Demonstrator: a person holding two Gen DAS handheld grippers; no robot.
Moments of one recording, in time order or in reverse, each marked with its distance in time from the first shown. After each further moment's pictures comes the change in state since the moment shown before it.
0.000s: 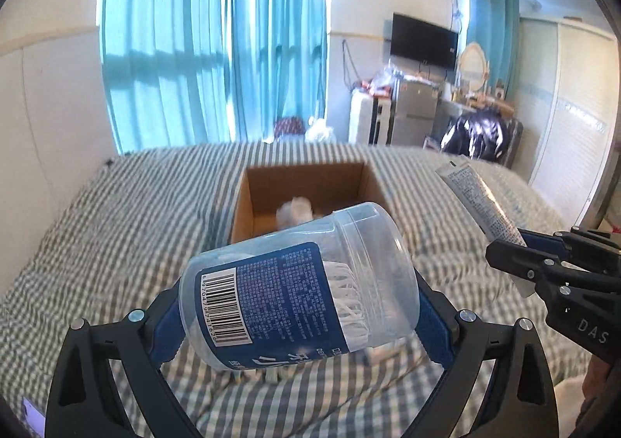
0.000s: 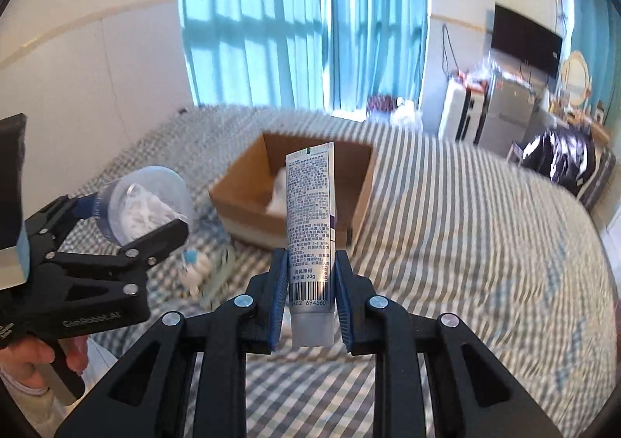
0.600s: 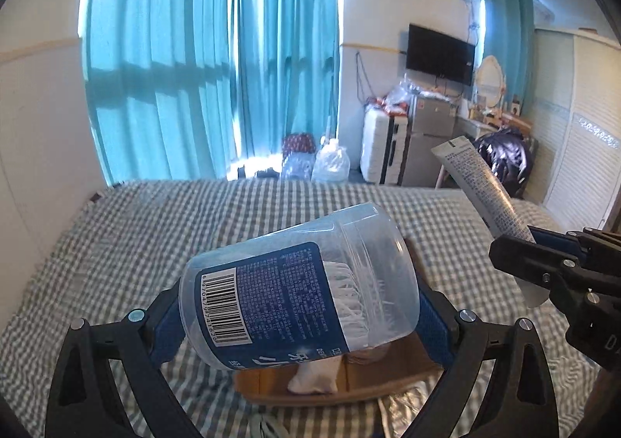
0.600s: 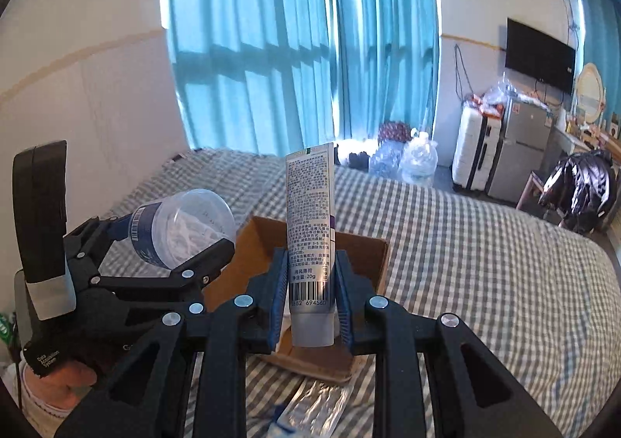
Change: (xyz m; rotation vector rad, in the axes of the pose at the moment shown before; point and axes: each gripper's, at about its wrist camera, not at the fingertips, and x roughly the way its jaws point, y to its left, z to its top) left arm 0.132 0.030 0.099 -0.015 -0.018 0.033; right arm 0.105 -0.022 0.125 0.025 -0.057 0.053
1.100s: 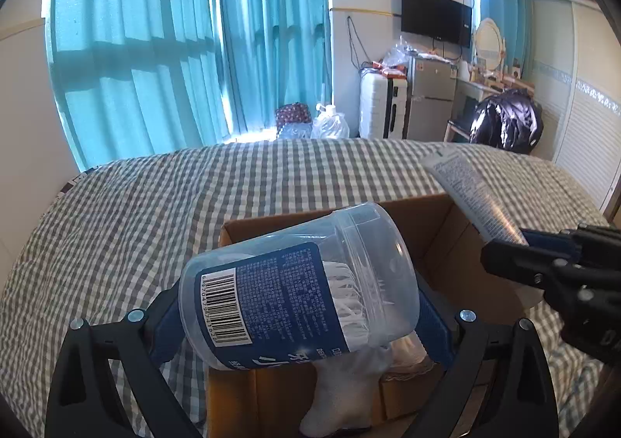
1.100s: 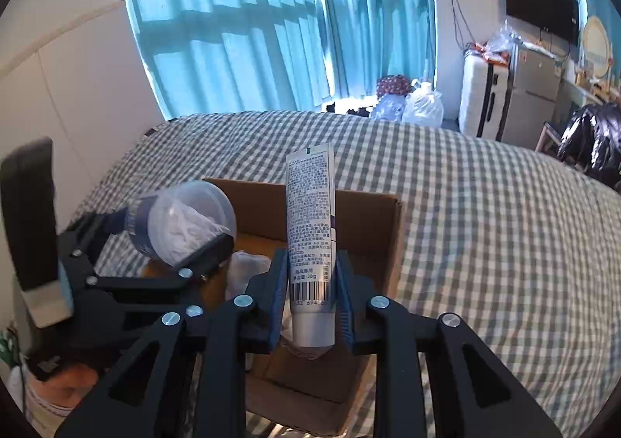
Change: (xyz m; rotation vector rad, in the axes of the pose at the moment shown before) left arm 0.094 -0.003 -0.042 0.076 0.085 0.000; right arm 0.115 -0.044 -0.031 0.092 0.131 0.042
